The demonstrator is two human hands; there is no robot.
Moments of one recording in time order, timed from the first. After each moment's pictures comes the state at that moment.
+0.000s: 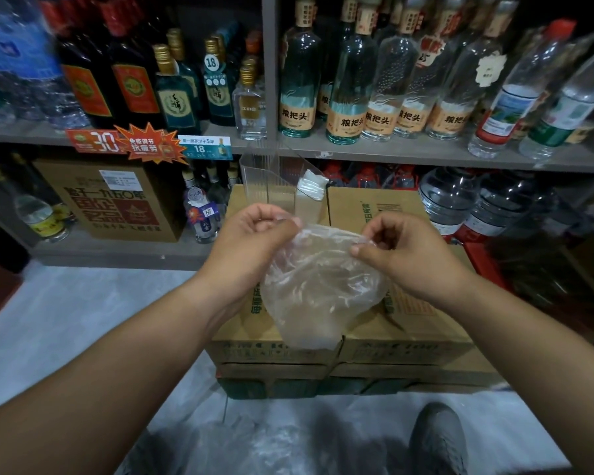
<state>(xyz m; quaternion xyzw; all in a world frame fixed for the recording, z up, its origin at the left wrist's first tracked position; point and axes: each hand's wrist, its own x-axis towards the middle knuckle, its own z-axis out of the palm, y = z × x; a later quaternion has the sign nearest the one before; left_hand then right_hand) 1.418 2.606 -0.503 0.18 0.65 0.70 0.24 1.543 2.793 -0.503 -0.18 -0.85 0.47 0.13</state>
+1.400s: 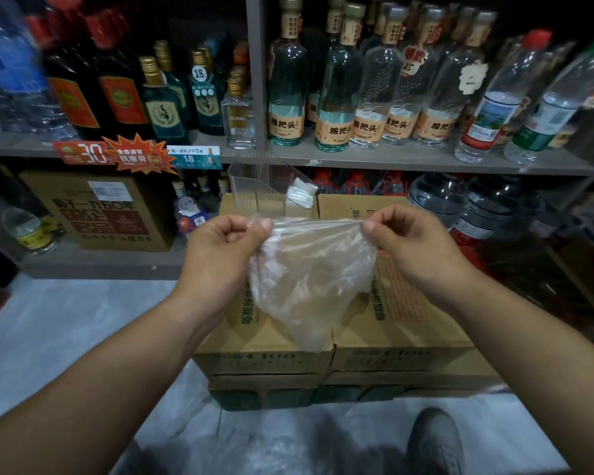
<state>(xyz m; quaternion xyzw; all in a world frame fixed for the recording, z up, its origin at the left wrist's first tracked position) 1.416 2.601 -0.506 0.14 0.67 0.71 0.17 1.545 2.805 -0.494 -0.23 -0.79 0.54 0.19</state>
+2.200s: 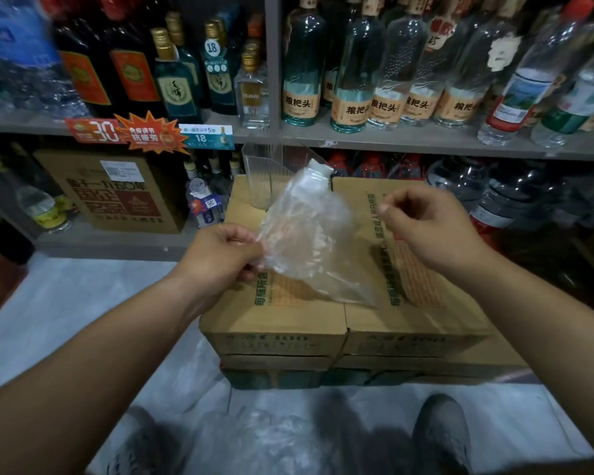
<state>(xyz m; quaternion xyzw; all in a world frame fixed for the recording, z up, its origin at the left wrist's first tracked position) 1.389 2.577 -0.536 0.10 0.76 0.58 0.27 1.533 2.819 -0.506 -0.19 -0.85 0.44 0.21</state>
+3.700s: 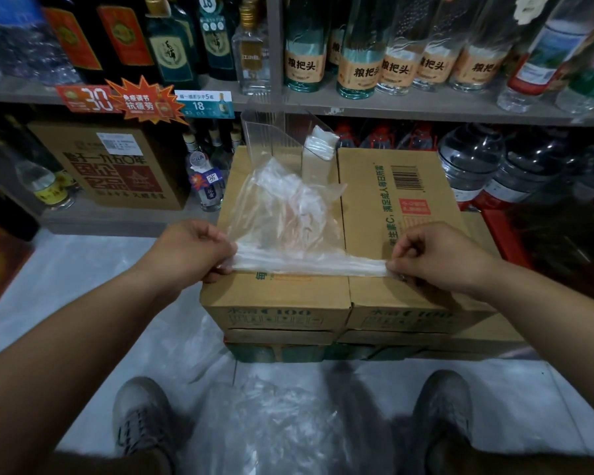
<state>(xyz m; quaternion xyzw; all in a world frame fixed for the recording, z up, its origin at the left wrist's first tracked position) 1.381 2.542 -0.555 0.06 0.83 0.49 0.27 1.566 2.823 -0.549 -0.30 -0.86 0.41 -0.06</state>
